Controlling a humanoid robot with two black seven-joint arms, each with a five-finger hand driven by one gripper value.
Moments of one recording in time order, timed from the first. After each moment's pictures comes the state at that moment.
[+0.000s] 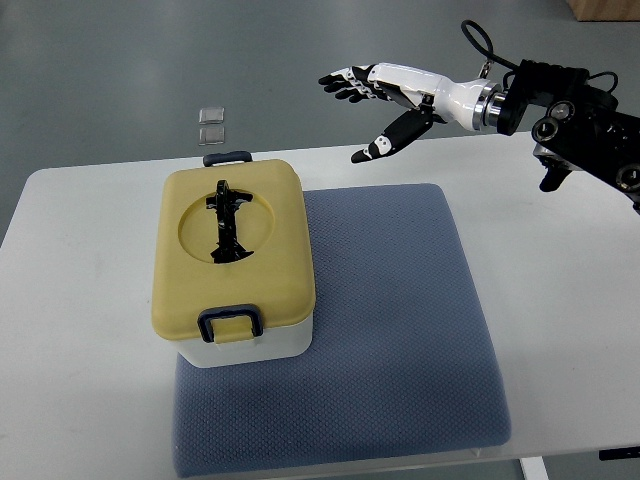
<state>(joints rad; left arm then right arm) 0.05 0.00 -0.08 -0.15 0.02 -0.12 0.10 1.14 -0.41 0.41 0.96 -1.10 0.34 0.34</state>
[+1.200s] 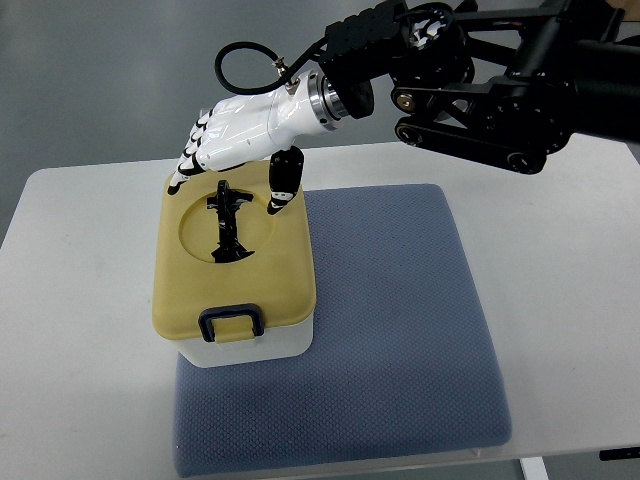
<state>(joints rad) 0.05 0.00 -0.08 -0.15 0.02 -0.12 0.10 1.64 -0.17 -0.06 1.06 -1.60 0.22 0.48</state>
